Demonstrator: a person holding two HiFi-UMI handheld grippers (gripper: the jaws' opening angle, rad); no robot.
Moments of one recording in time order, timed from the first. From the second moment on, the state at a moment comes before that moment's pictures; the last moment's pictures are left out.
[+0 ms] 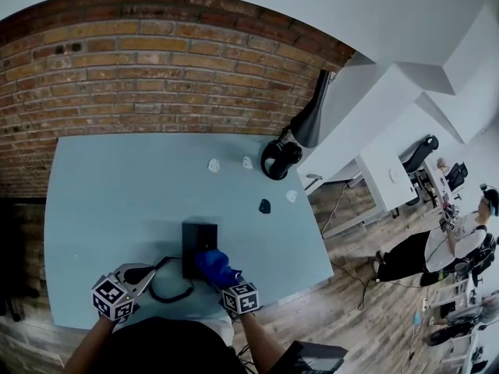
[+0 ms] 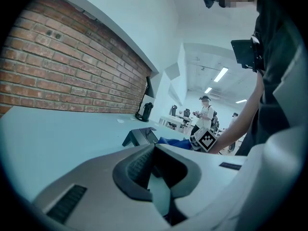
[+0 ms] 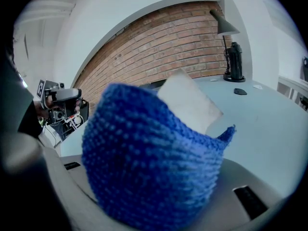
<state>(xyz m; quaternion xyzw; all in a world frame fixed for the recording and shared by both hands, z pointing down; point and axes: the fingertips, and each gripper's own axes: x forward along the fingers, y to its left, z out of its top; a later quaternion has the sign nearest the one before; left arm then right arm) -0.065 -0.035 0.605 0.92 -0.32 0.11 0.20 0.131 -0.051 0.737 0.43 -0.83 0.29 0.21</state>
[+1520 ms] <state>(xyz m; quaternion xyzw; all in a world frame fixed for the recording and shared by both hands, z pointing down) -0.076 -0.073 0.548 0.94 -0.32 0.09 0.11 0.051 -0.103 0.532 0.34 -0.93 0.15 0.03</state>
